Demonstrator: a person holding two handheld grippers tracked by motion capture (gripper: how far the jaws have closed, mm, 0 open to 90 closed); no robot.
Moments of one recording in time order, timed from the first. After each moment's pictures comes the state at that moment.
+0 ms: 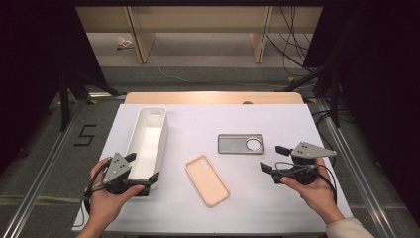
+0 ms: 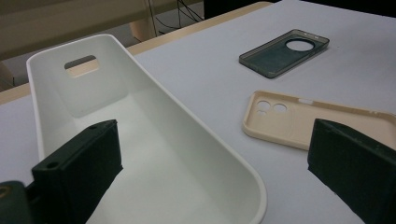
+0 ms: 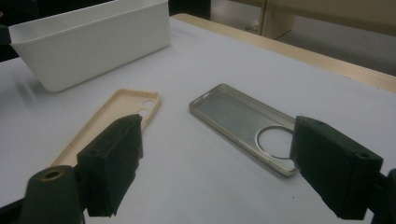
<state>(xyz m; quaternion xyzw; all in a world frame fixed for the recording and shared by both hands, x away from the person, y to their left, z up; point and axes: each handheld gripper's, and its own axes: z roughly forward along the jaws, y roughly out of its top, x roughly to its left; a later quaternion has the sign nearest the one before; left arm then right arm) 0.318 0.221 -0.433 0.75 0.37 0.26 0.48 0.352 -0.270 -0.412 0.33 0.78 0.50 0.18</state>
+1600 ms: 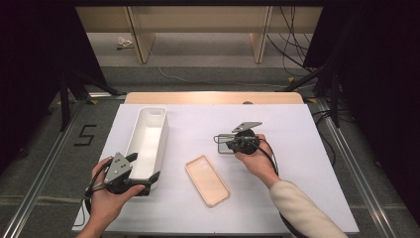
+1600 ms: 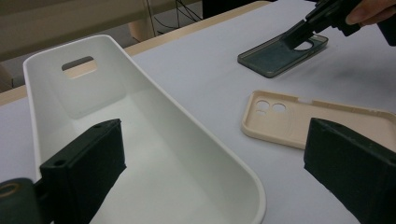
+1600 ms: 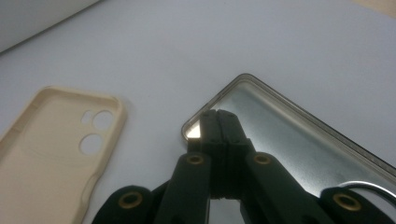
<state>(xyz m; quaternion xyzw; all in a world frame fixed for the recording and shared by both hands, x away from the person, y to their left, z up) 0.319 0.220 -0.433 0.76 0.37 0.26 0.47 0.458 -0.150 -0.454 0.37 0.84 0.36 0.14</state>
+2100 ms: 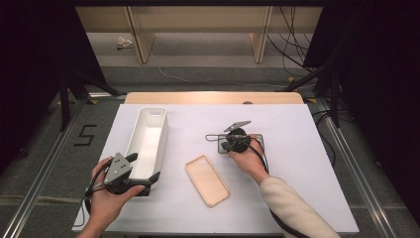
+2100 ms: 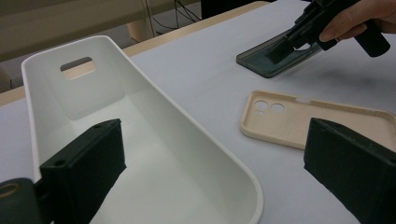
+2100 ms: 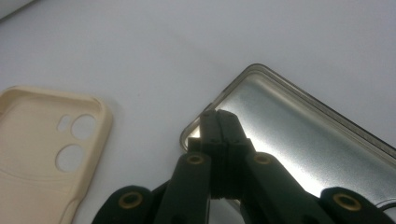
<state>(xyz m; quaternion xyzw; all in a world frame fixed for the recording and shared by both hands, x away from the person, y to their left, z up) 0.319 0.219 -0.433 0.76 0.37 0.26 0.48 0.473 -0.130 -0.470 0.39 0.85 0.33 0.13</state>
